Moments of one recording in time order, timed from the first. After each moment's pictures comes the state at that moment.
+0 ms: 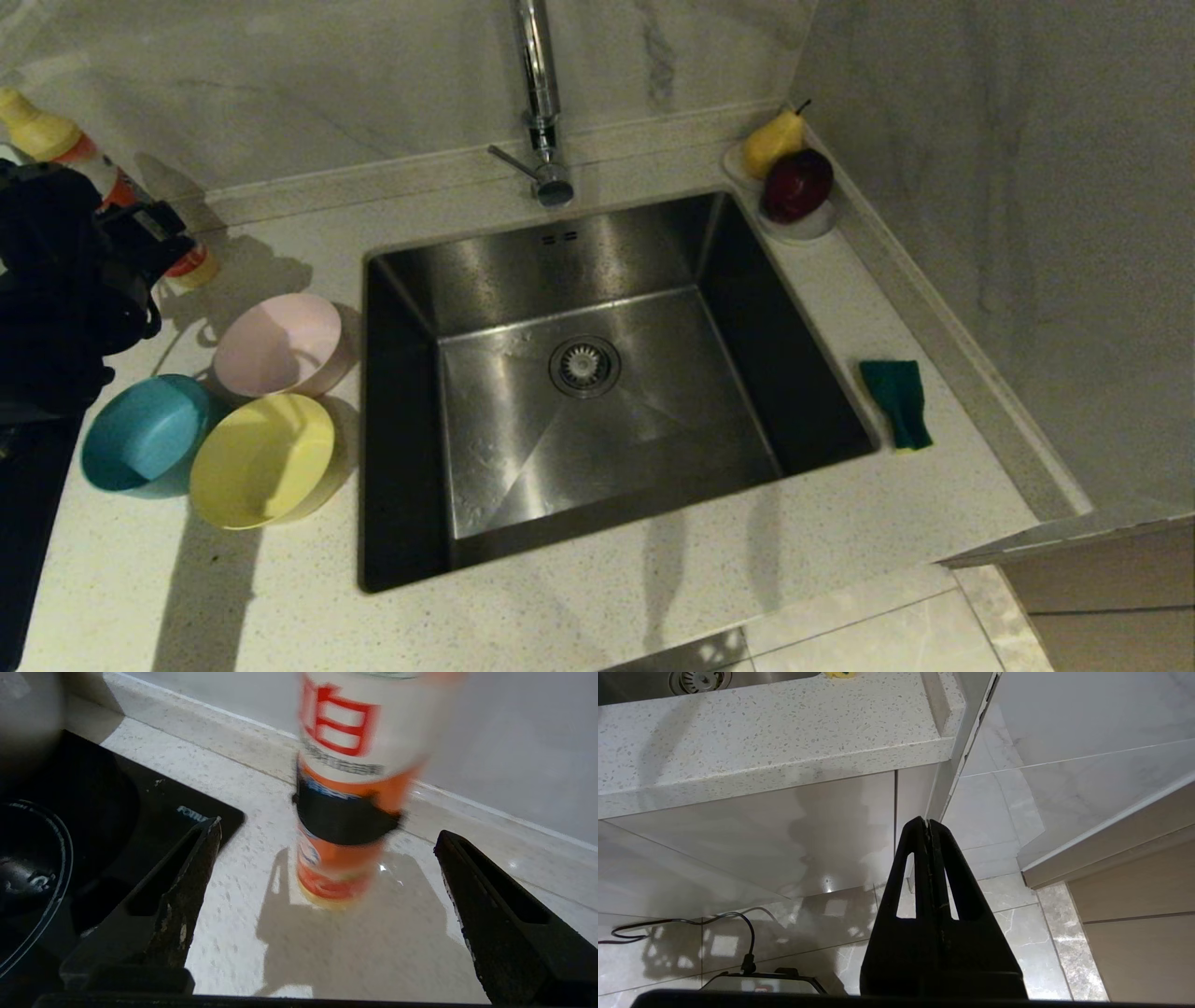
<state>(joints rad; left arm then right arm) 0.24 1.90 -1.22 -0.88 0.45 -0.27 0.00 0.00 0.00 0.01 -0.01 0.01</state>
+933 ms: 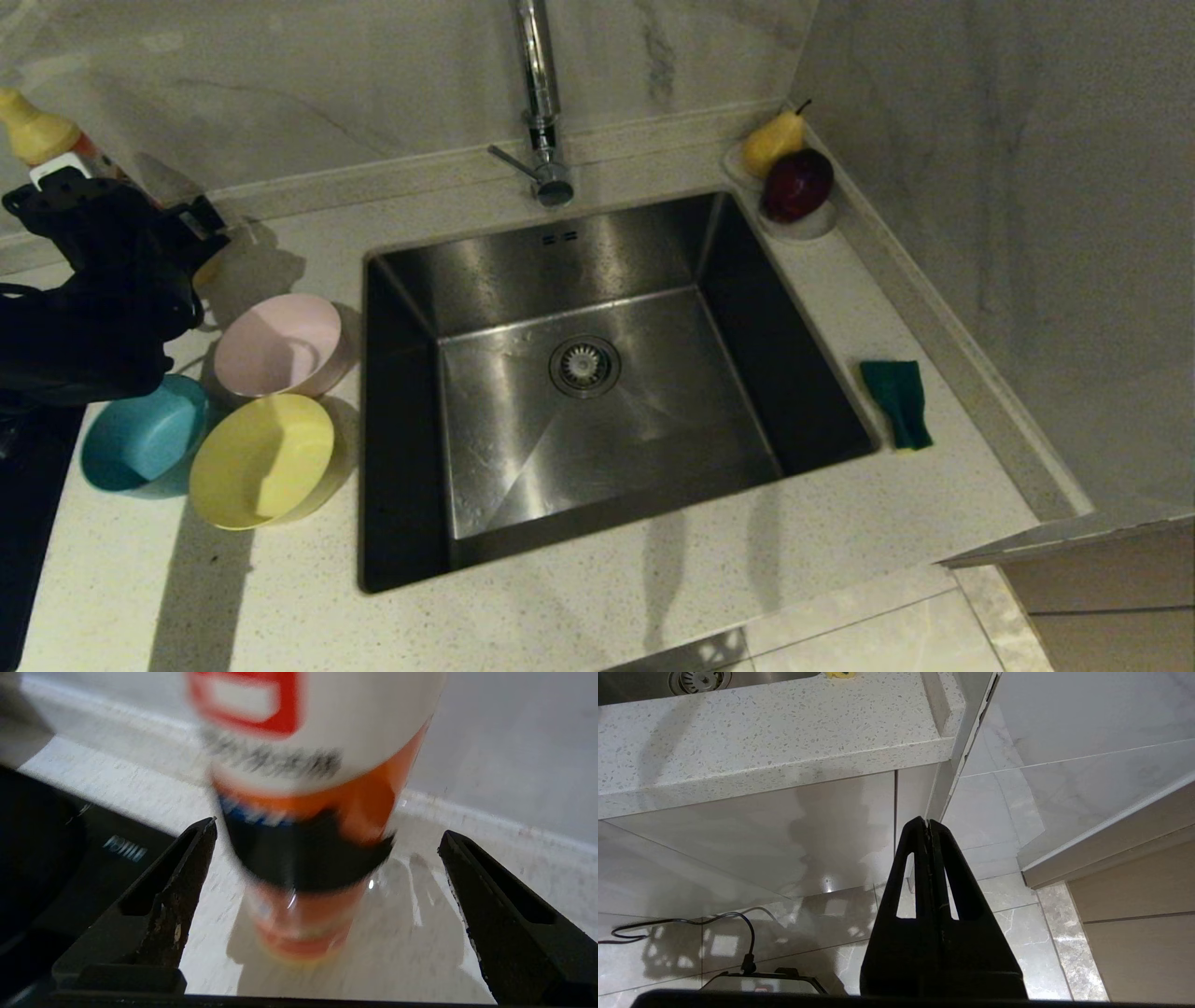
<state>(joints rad) 0.25 2.11 -1.44 -0.94 0.40 -0.20 0.00 0.00 0.00 0.01 -0.01 0.01</state>
